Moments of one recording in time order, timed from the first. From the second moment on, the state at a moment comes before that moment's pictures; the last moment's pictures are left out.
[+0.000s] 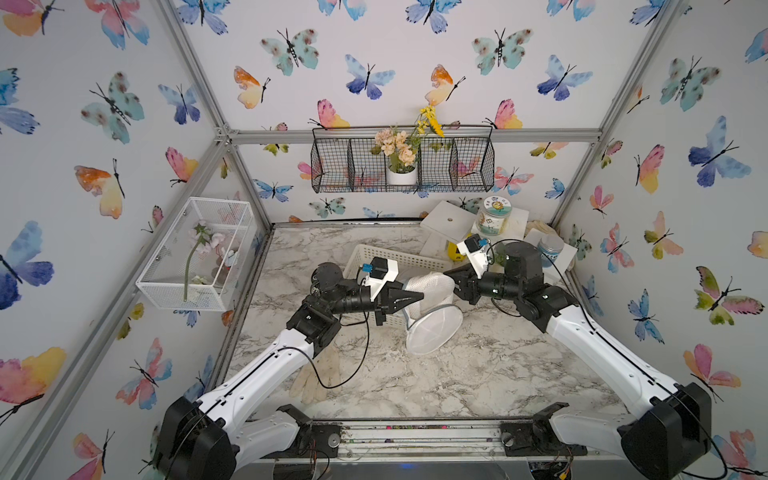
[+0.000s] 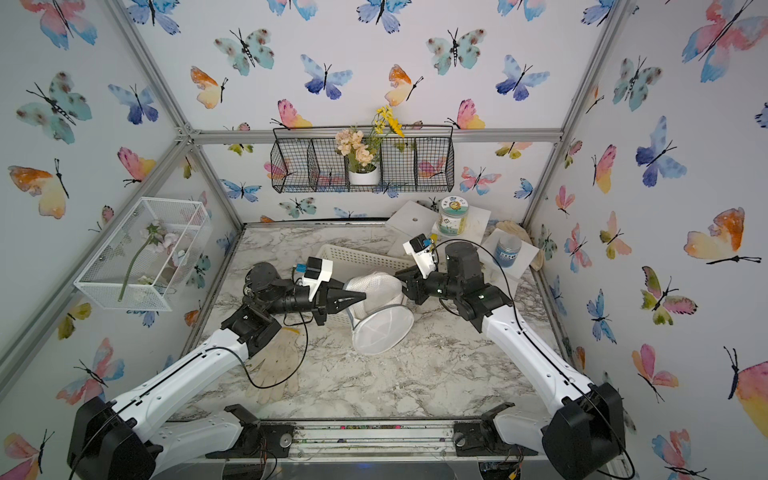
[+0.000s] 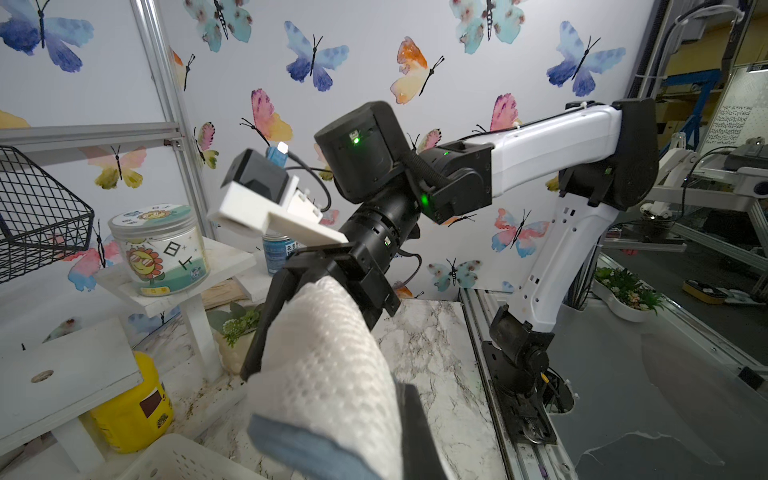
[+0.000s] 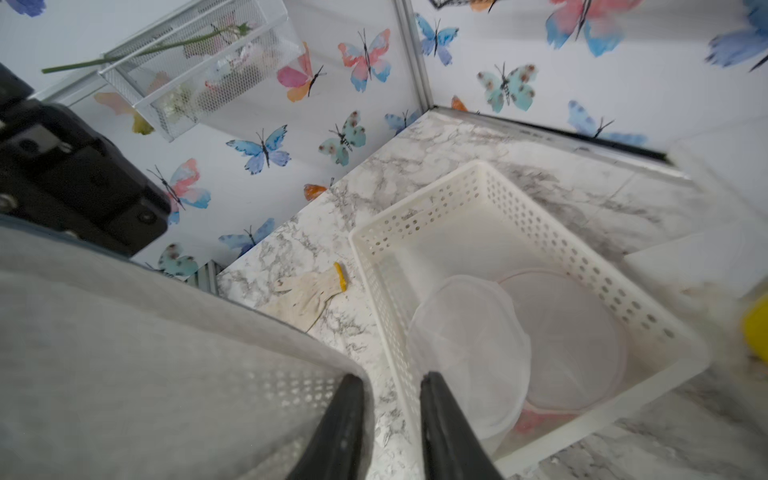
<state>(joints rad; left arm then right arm) -0.58 1.13 0.84 0.41 0.96 -0.09 0.46 1.26 1.01 -0.23 -0.68 0.08</state>
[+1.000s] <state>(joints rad) -0.56 1.14 0.82 0.33 0.93 -0.03 0.45 1.03 1.00 -0.30 -0.64 -0.45</state>
